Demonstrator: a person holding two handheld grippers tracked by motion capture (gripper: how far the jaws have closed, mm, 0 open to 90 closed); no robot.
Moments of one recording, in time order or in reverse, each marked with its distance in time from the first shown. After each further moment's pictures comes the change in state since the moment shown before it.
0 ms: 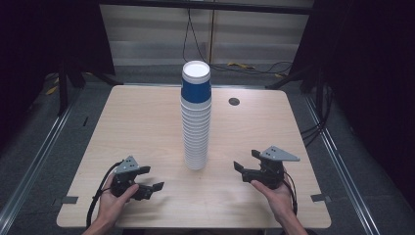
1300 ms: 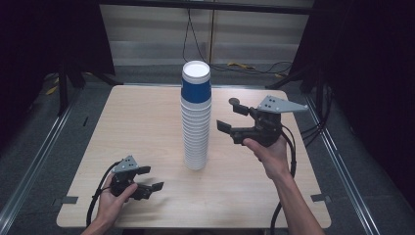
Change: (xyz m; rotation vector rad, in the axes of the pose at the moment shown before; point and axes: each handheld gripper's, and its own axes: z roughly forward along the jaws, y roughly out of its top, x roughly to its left) left arm 0.004 -0.001 -0.001 -0.001 -0.026 -0.015; right arm 0.030 0.151 -0.018 -0.204 0.287 -0.101
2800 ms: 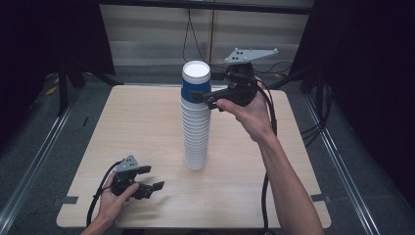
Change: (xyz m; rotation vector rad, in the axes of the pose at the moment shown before) left arm 0.001 0.000 0.004 0.005 0.007 0.004; right arm 0.006 0.093 0.057 0.107 0.109 -0.089
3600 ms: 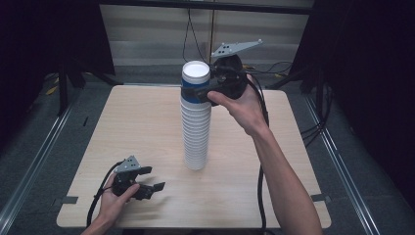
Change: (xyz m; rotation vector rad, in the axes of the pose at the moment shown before) left arm -0.001 0.000 0.002 0.012 -0.011 0.003; right arm -0.003 0.012 0.020 0.078 0.014 -0.005
